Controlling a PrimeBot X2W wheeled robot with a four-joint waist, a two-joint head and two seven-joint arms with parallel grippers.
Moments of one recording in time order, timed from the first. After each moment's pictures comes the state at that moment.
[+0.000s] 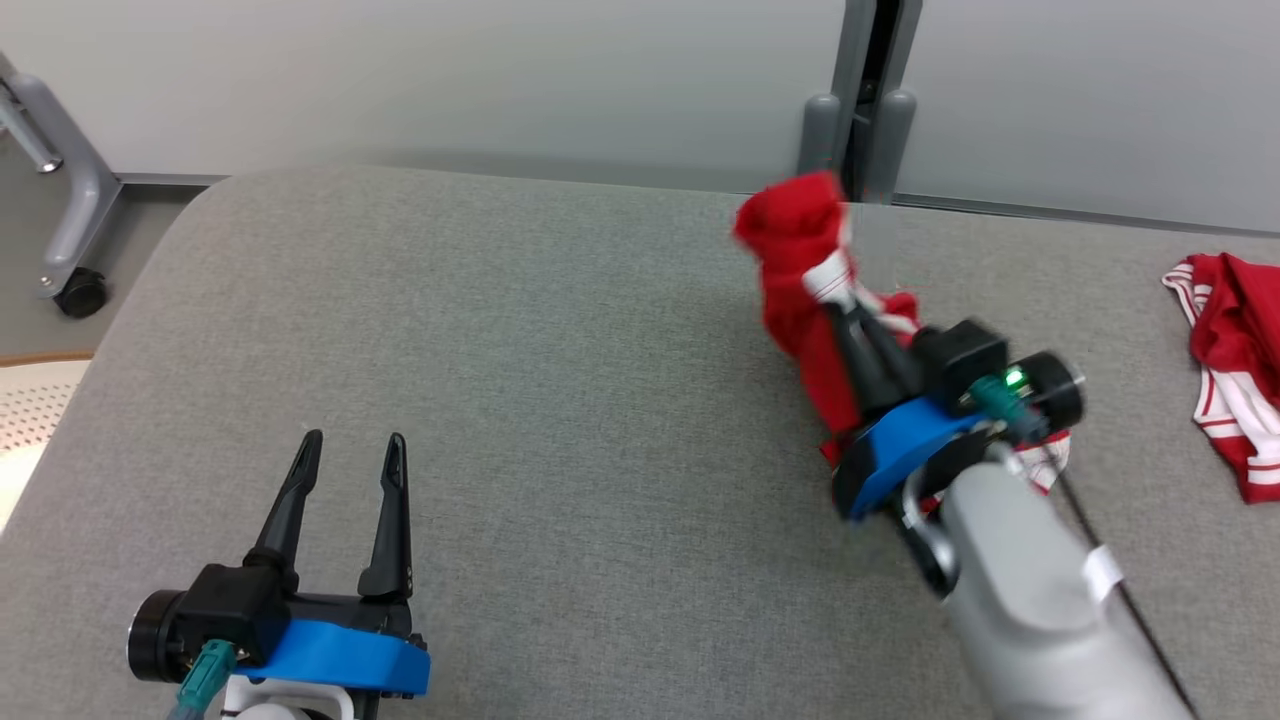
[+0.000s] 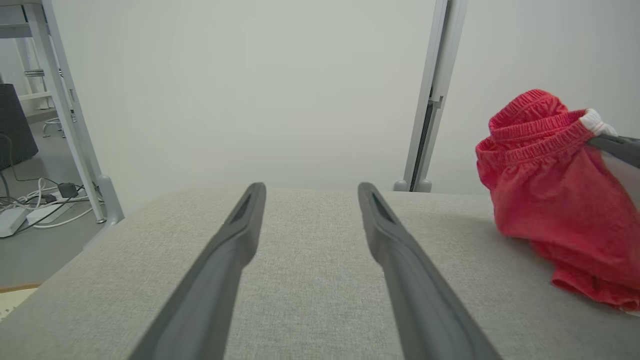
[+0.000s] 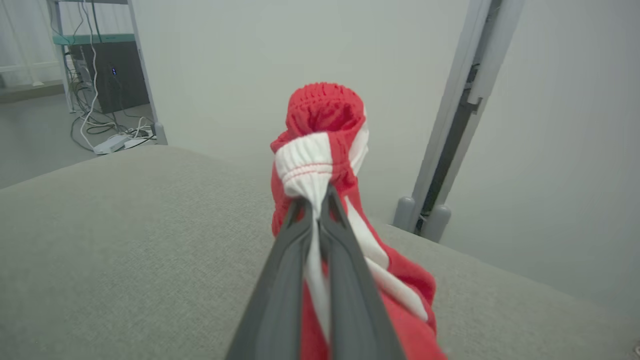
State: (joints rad) left arm -0.15 0.05 -0.07 0.18 -0.14 -0.07 -0.26; right arm -0.65 -0.07 0.21 0.75 0.01 0.13 -0.26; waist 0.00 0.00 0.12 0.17
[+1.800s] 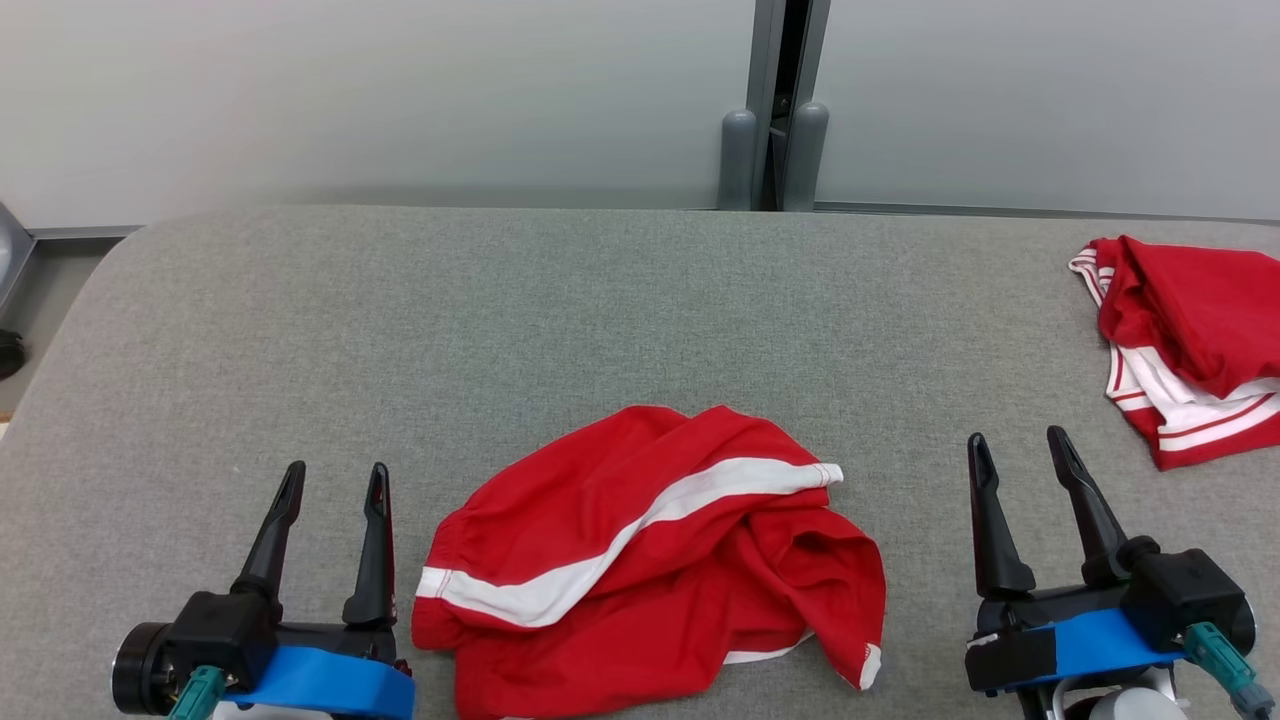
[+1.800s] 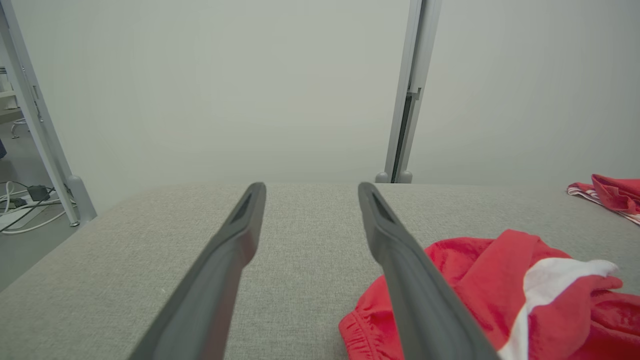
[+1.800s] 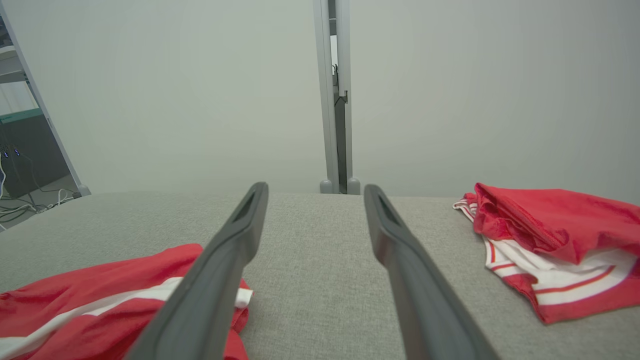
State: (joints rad) left arm -0.10 0.05 -0.04 0.18 -0.12 -0.07 -0.26; right arm -0.07 -0.06 0.00 0.13 0.08 0.13 -0.26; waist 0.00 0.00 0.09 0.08
